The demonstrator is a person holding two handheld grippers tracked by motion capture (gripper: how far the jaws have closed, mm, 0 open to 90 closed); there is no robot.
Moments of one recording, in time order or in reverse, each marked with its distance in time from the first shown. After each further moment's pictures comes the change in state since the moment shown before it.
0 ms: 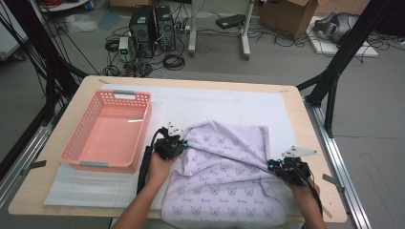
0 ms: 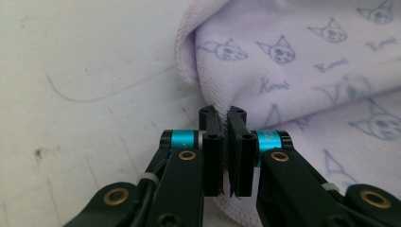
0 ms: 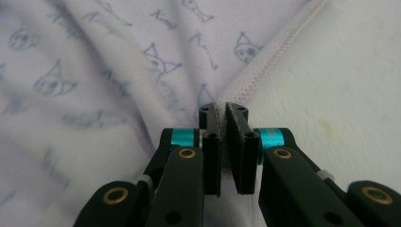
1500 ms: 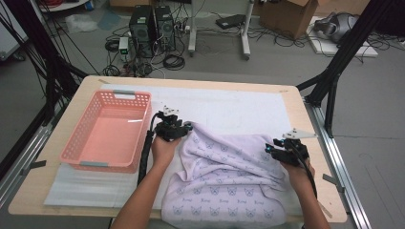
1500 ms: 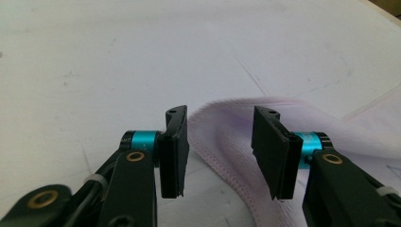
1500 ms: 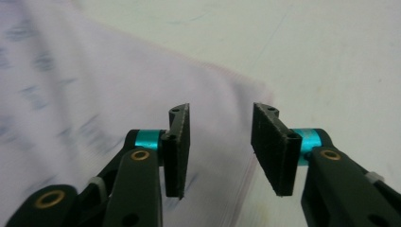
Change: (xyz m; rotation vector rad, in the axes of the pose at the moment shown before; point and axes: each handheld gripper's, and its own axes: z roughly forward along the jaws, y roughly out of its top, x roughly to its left) left arm 0.035 0.040 0.029 -0.140 0.039 -0.176; right arm -0.033 0.042 0.031 -0.093 -0.082 0.028
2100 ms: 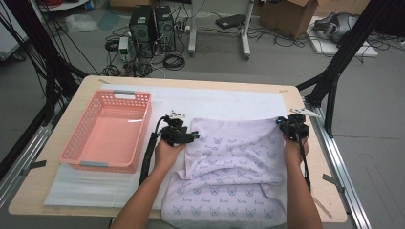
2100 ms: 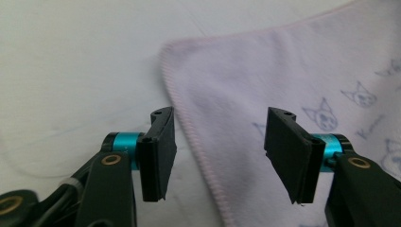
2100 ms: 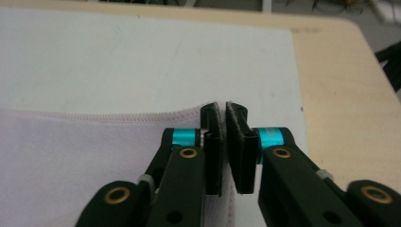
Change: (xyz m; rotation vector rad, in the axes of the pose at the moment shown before) left arm -0.019 -0.010 0.012 0.126 -0.120 0.024; right arm -0.054 0.033 0.040 -0.087 -0.256 0.252
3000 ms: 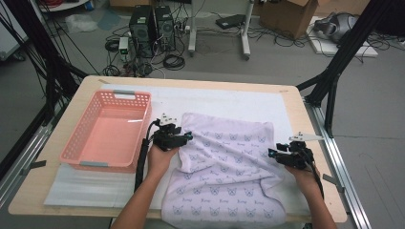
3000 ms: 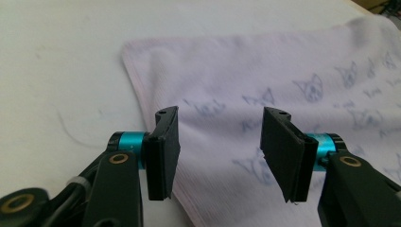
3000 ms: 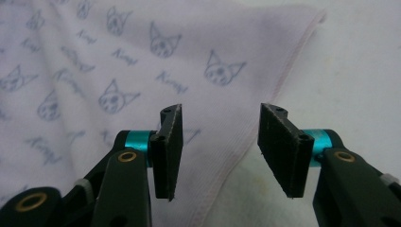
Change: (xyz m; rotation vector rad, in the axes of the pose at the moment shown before) left arm 0.007 -0.019 -0.031 -0.101 0.029 0.002; right arm 0.013 -0.056 -0.062 0.130 0.365 -0.180
